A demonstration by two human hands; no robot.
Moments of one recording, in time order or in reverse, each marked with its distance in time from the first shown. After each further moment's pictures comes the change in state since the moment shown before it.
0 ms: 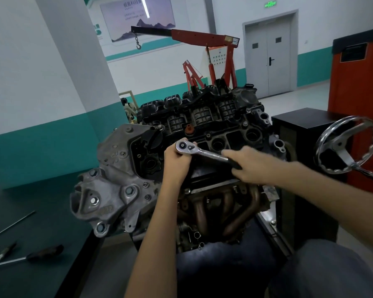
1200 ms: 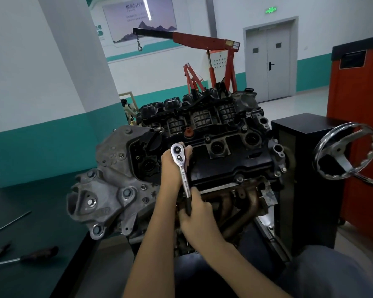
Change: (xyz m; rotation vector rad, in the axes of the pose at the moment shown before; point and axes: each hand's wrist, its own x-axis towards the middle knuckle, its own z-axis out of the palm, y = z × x) left_hand 0.010 -0.011 0.003 -0.019 0.089 -0.090; right_hand -0.007 -0.117 0.120 0.747 0.338 0.306
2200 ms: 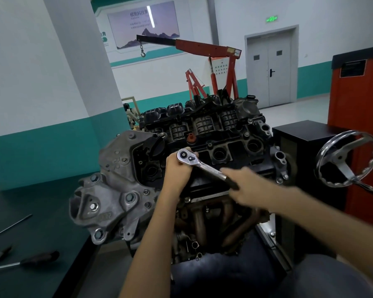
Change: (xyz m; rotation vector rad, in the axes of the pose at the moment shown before) left_hand -0.004 0.008 -0.005 0.069 -0.119 0.061; right_hand 0.054 -0.005 -0.133 -0.590 -0.327 -0.202
